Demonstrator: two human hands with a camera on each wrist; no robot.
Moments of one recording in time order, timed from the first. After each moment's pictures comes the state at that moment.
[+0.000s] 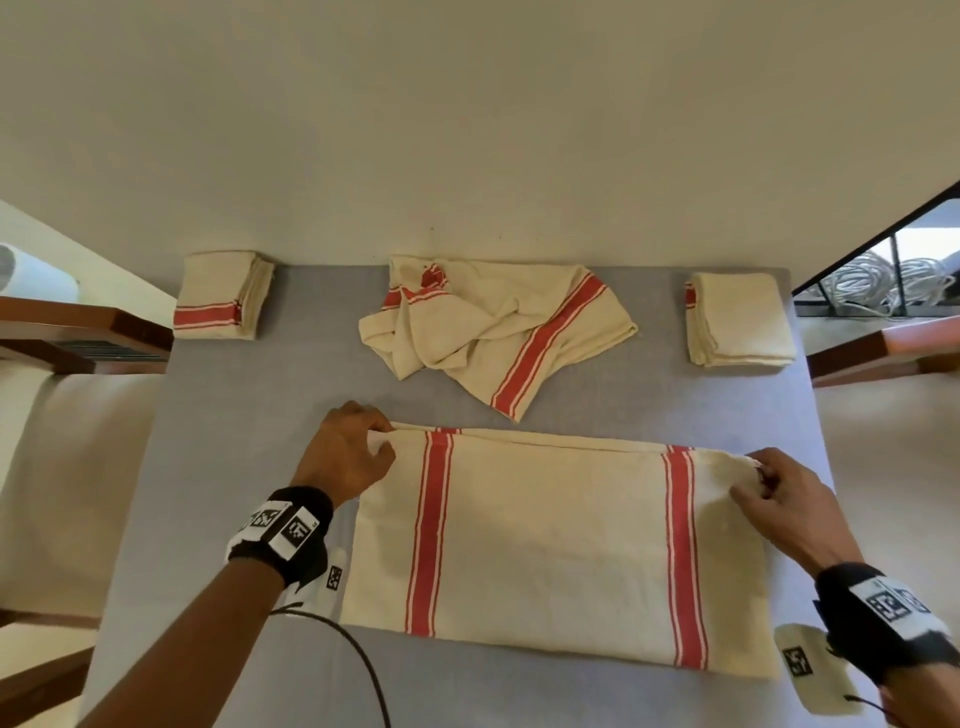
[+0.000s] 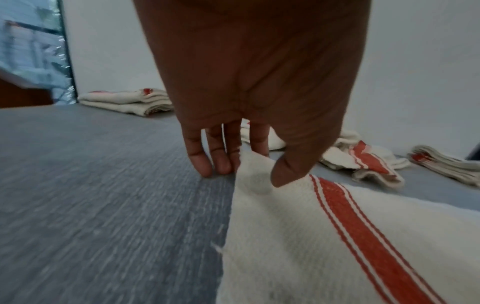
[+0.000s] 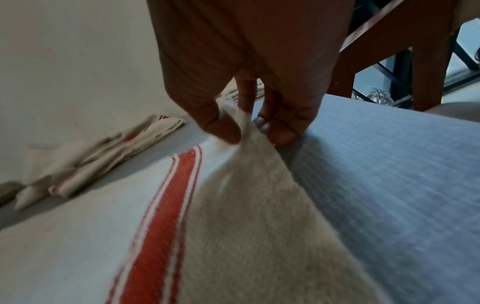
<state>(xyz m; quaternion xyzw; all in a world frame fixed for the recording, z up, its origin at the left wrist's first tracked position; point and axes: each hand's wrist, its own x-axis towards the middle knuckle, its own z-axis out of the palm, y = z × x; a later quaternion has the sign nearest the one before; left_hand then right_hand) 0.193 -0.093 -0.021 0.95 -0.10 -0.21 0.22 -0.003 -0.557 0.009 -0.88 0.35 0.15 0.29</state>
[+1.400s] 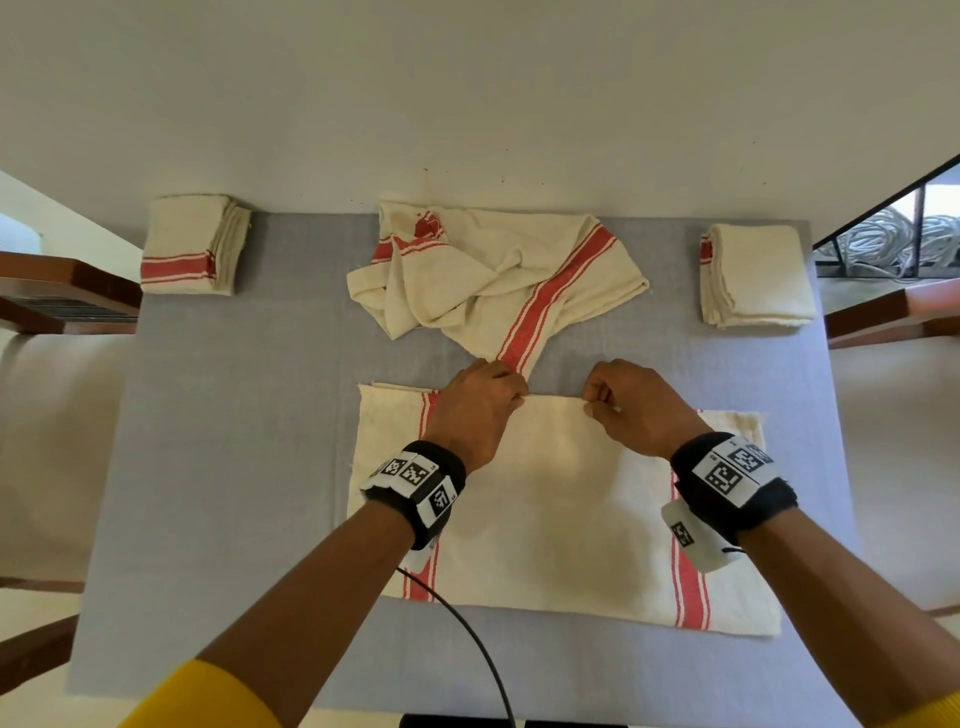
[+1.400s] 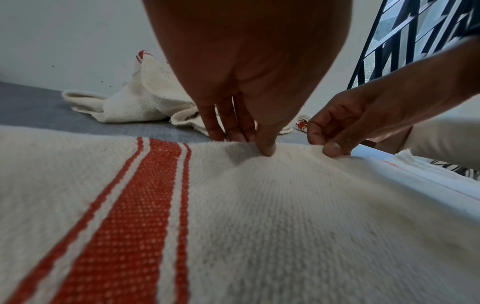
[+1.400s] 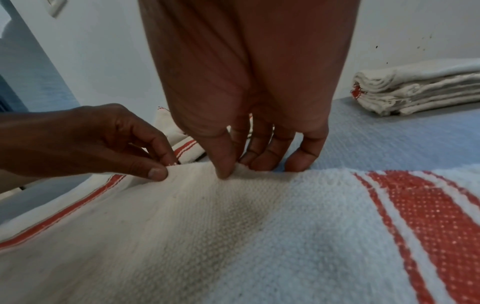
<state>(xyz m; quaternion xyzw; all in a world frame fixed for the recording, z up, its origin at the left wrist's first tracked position) 0.163 -0.229 -0.051 0.90 -0.33 -0.12 0.26 0.109 -0.459 -0.013 -0.93 0.06 0.25 0.28</state>
